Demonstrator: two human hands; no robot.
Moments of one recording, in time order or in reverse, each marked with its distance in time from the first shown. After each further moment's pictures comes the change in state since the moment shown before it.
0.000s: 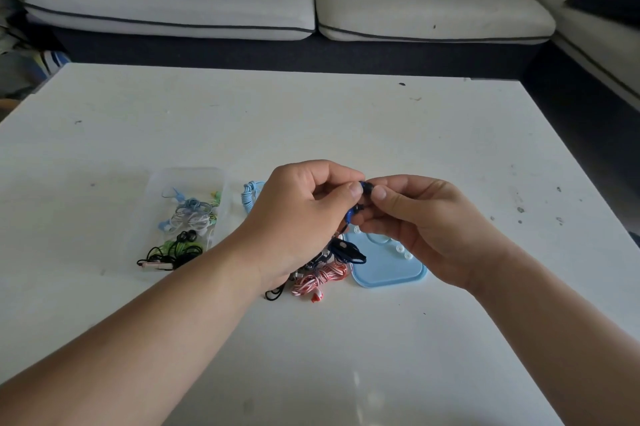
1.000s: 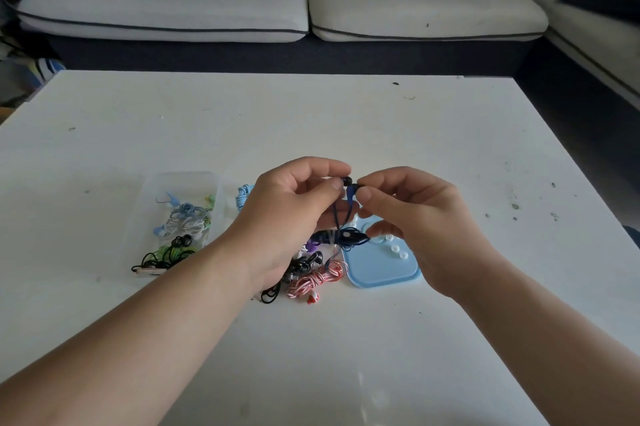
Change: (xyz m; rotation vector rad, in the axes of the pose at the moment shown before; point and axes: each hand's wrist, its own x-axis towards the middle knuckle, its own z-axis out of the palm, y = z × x) left_hand 0.006 -0.002 0.003 -0.237 0.033 -0.128; right_hand -0.007 0.006 0.006 -0.248 0.214 -0.178
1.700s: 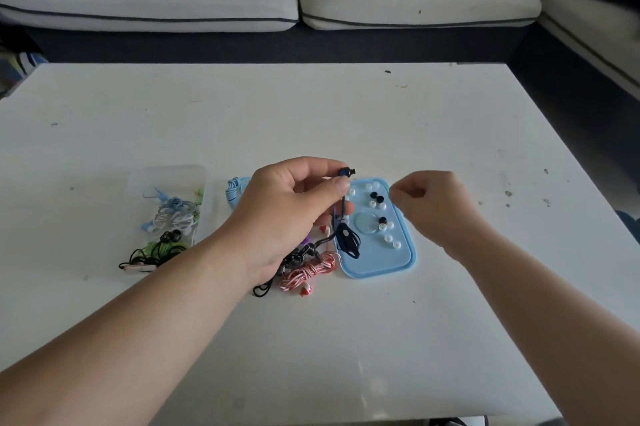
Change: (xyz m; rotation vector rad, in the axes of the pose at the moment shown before) left_hand 0.002 -0.010 0.004 0.074 -0.035 -0.026; right_hand 0.043 0.041 -0.049 -0.680 0.211 0.123
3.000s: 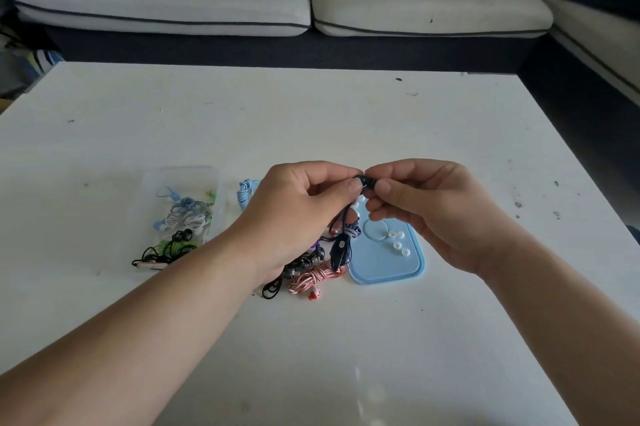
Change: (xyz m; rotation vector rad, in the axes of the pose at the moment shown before) left_hand -0.002 0.007 -0.007 0.109 -0.035 0.091; right_hand -0.031 -0.045 -0.011 0.767 -0.422 -0.146
